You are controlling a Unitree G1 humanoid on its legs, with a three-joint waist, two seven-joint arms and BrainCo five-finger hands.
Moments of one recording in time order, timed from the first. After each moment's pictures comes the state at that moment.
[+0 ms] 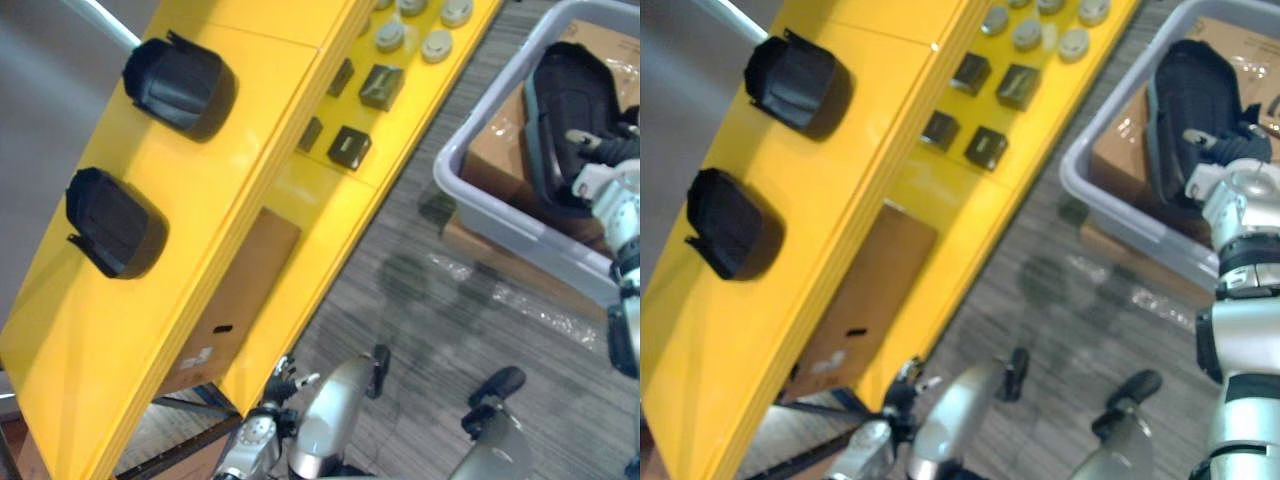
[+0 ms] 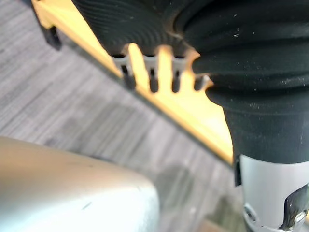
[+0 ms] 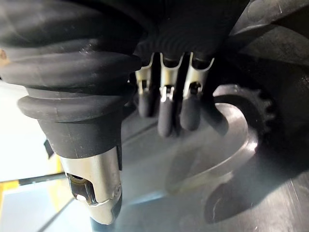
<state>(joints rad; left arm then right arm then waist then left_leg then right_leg) -0.01 0.10 -0.44 0.77 -0.47 -0.22 0.16 -1.14 -0.85 0.24 1.13 0.67 0.22 -0.21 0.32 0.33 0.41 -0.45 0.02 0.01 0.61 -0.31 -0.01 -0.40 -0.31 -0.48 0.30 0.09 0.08</state>
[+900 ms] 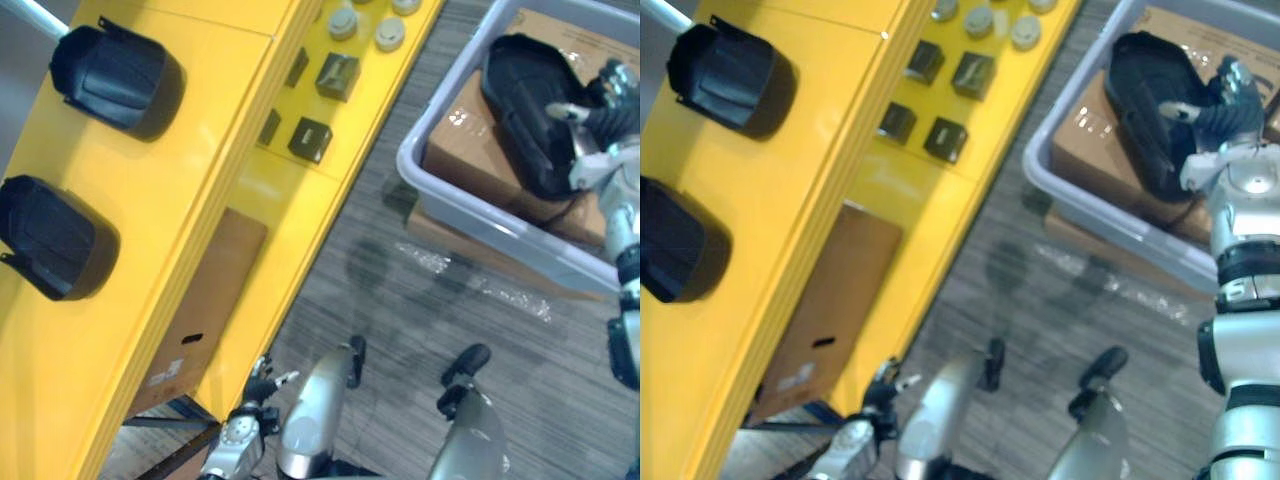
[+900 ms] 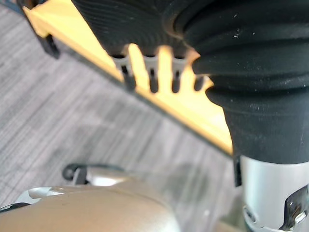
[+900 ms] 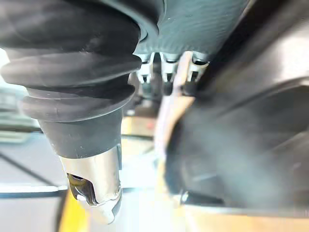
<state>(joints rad) 0.00 0.16 -0.39 0.76 -0.46 -0.21 0.19 -1.08 -0.87 0.23 0.96 0.54 -0.20 -0.04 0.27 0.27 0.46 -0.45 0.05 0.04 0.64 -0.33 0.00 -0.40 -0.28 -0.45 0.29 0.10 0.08</state>
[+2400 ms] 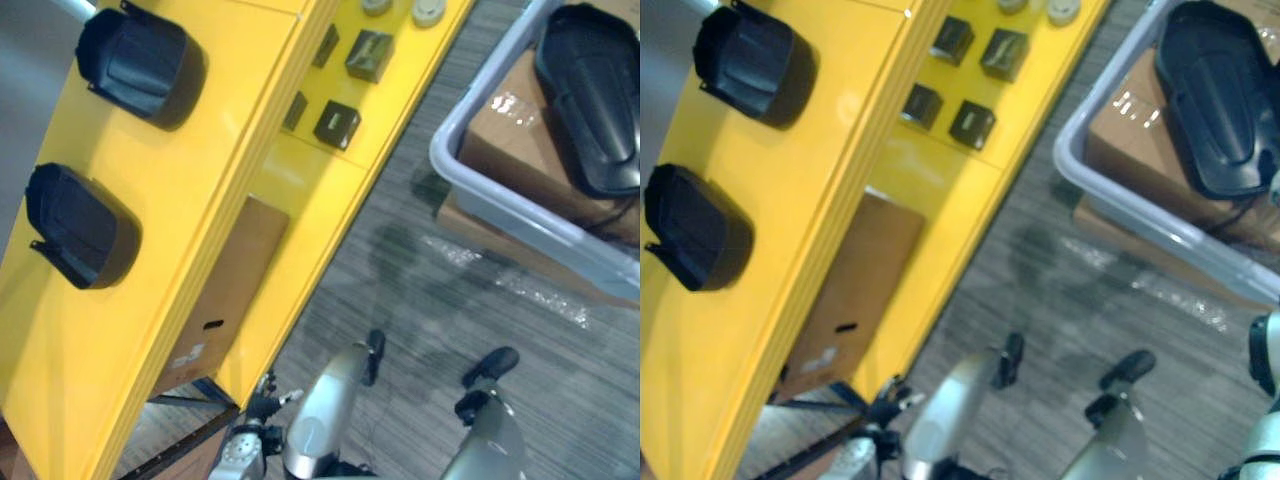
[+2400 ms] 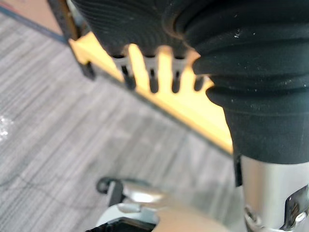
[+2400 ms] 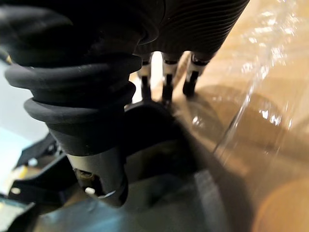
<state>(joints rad) 0.04 0.15 -0.47 0.80 -0.51 -0.25 0.19 -1.14 -1.10 0.34 1.15 0.33 0.22 -0.26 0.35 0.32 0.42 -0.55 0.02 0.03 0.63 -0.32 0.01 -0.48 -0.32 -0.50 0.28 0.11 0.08</state>
